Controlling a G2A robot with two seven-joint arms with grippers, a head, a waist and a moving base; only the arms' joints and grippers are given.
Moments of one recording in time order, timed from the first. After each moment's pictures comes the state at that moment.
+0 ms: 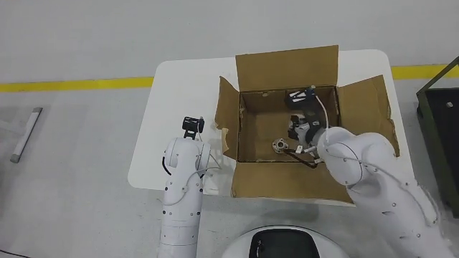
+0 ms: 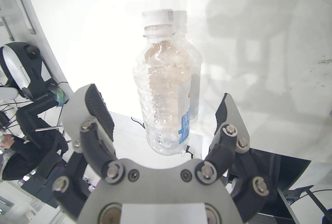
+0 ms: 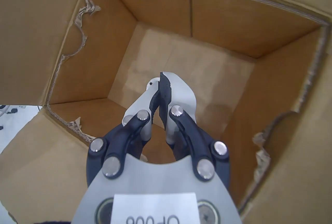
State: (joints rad) left arm 0.96 -1.63 -1.43 -1.47 1.90 -0.14 -1.45; right arm -1.01 -1.32 1.14 -1.90 -1.18 0.27 1.21
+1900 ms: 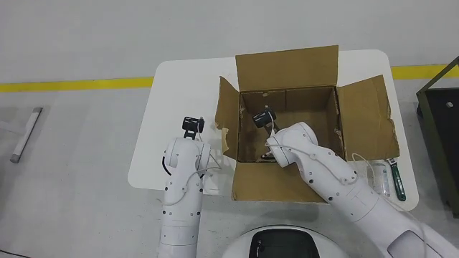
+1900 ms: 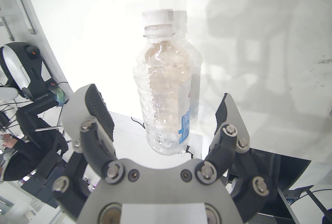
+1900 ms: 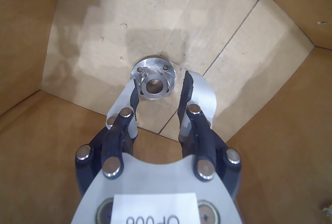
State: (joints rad) left arm 0.96 -1.63 -1.43 -1.47 1.90 -0.14 -1.45; right arm -0.75 -1.45 0.85 -1.36 -1.35 0.30 1.37
